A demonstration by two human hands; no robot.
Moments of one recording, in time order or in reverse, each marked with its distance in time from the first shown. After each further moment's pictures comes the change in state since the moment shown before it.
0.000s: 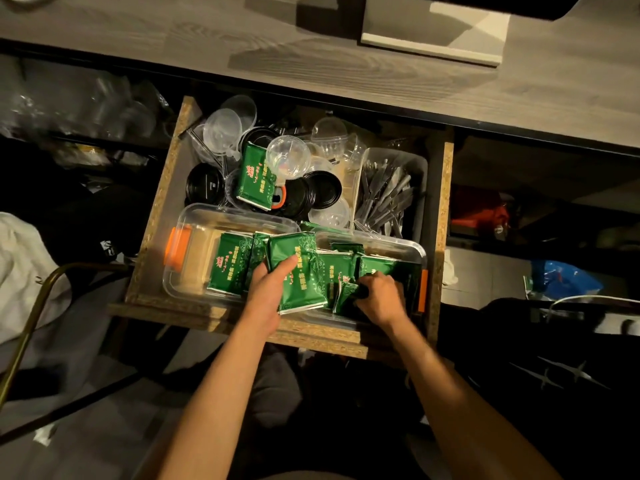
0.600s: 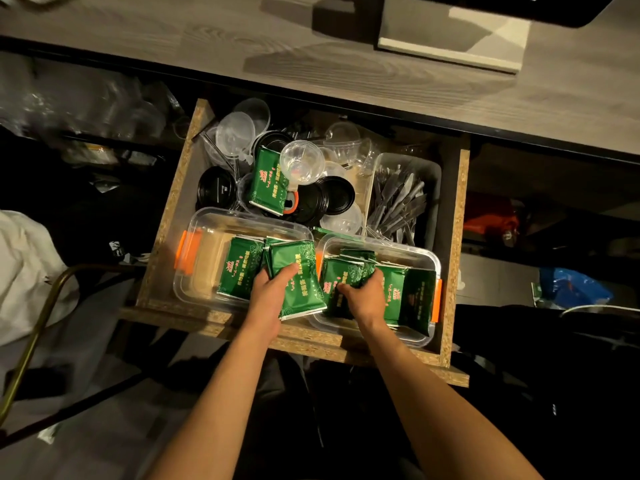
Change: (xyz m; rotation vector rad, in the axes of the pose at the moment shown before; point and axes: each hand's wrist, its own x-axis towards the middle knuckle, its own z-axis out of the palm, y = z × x) left_hand 0.010 0.005 -0.017 0.041 0.085 -0.012; right_hand 0.020 -0.055 0.023 0.789 0.145 0.425
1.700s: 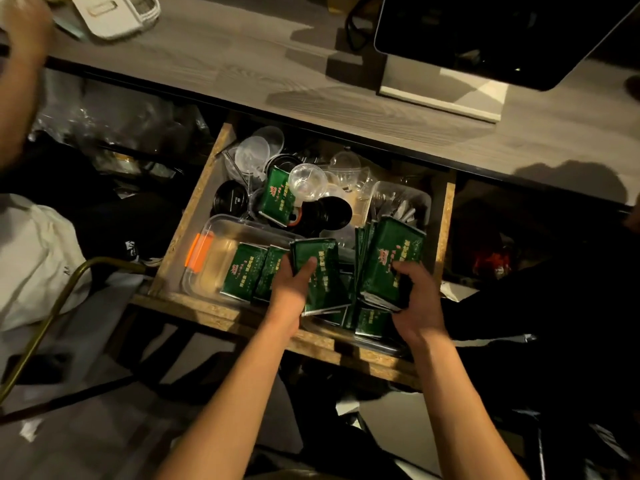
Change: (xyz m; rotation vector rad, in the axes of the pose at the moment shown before) left_hand -0.045 0.019 0.043 -0.046 -0.038 0.211; right_hand -0.067 -0.047 -0.107 0.777 -0.258 -0.091
